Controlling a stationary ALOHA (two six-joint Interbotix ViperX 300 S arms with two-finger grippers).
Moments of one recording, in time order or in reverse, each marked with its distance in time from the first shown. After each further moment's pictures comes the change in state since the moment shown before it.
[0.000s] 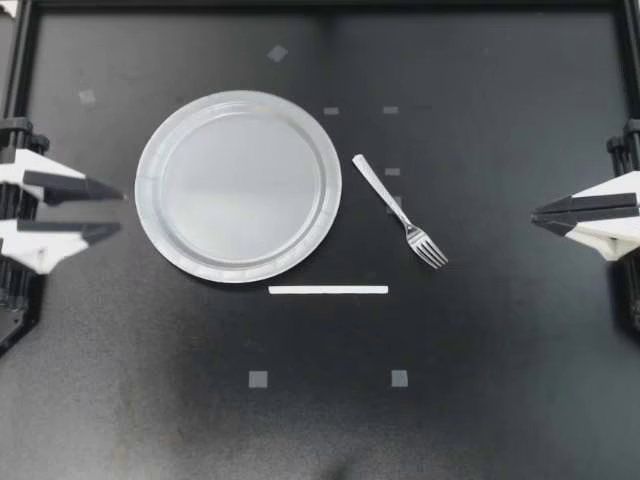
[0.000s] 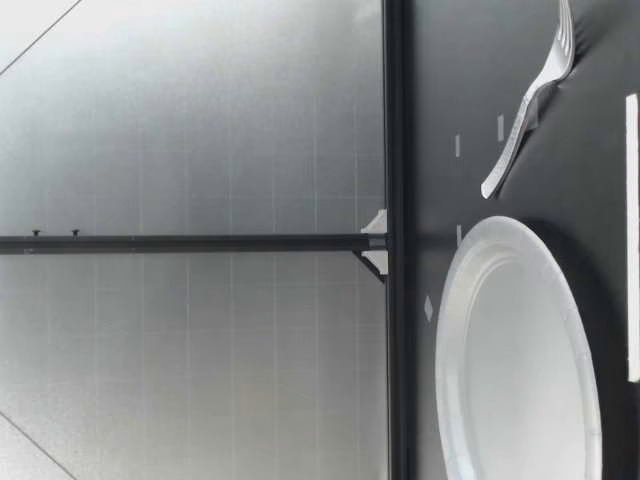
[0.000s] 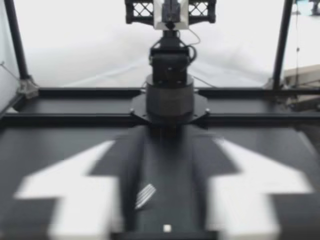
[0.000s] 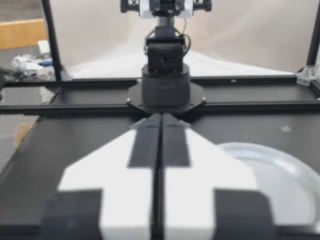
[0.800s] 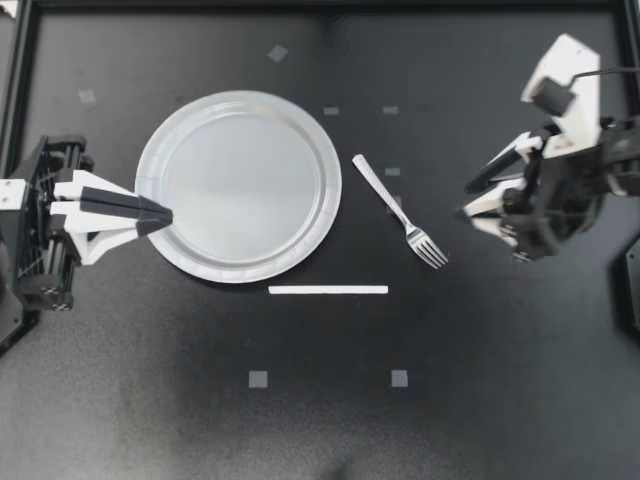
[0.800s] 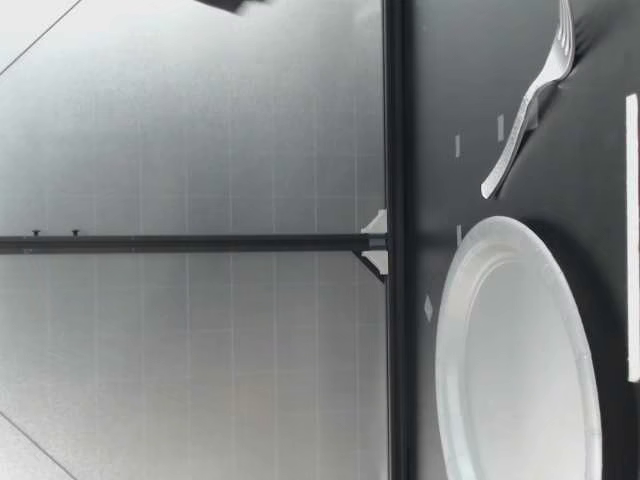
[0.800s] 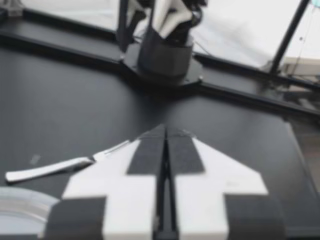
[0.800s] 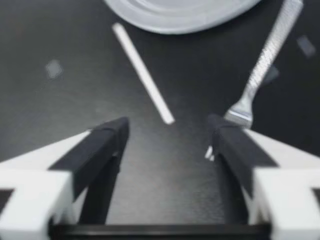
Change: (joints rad) left arm 0.003 0.189 -0.014 -0.117 -0.046 -0.135; right arm -0.206 0.436 -0.344 0.138 0.758 0.364
